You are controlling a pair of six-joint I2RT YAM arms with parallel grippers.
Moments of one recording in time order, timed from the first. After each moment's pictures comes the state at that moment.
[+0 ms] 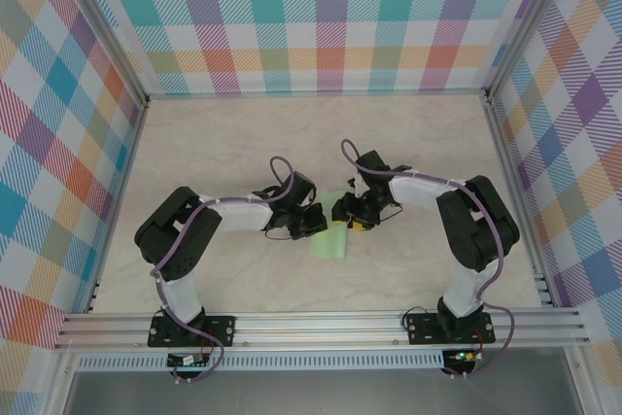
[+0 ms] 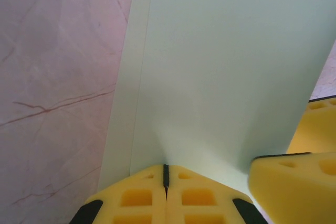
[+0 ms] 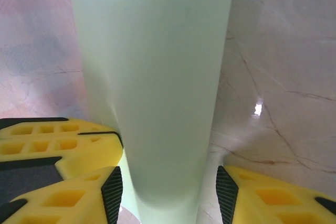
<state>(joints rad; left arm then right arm) -0.73 1.81 0.93 -0.12 0.35 -0.96 0.52 1.79 1.02 -0.53 -0.52 0.60</state>
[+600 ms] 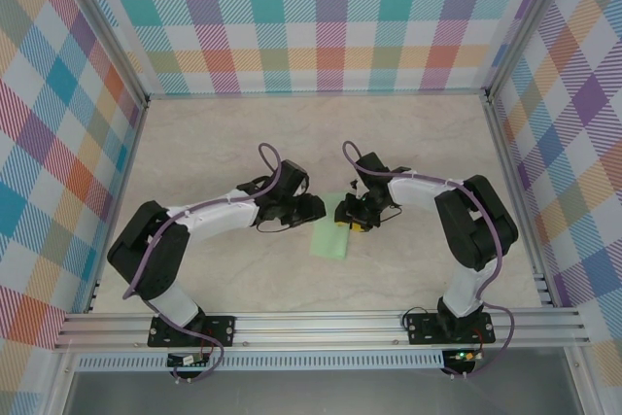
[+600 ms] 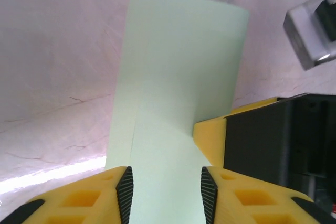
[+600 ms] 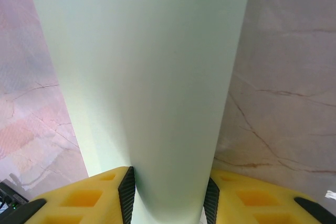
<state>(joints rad) -0.69 1.62 0.97 -0.30 0.23 -0.89 0.53 1.80 1.01 -0.52 -0.48 0.68</state>
